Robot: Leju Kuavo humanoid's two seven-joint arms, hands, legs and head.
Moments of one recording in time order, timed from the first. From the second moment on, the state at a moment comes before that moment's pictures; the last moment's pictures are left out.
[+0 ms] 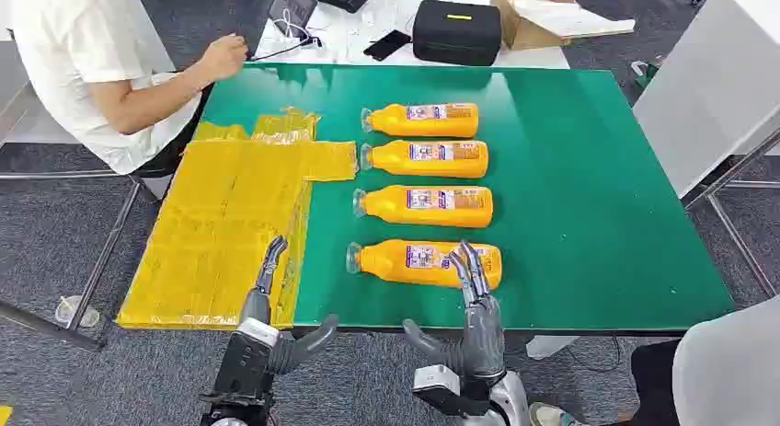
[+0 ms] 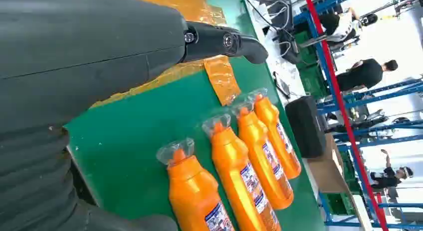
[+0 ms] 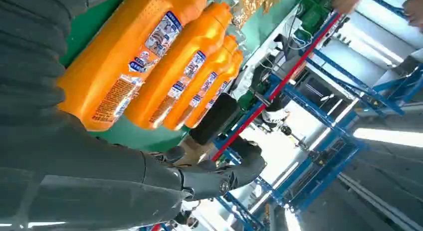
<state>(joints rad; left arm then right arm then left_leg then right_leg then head) 0.08 -0.10 -0.58 -1.44 -0.30 0.35 -0.47 0.09 0.10 0.36 -1.34 0.58 -0.69 -0.68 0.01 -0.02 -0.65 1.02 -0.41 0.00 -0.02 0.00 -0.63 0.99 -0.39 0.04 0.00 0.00</state>
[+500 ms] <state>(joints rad) 0.08 -0.10 -0.58 -1.44 -0.30 0.35 -0.47 0.09 0.10 0.36 -1.33 0.58 -0.69 -0.68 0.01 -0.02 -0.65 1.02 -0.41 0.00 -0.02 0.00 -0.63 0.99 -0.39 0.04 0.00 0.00</state>
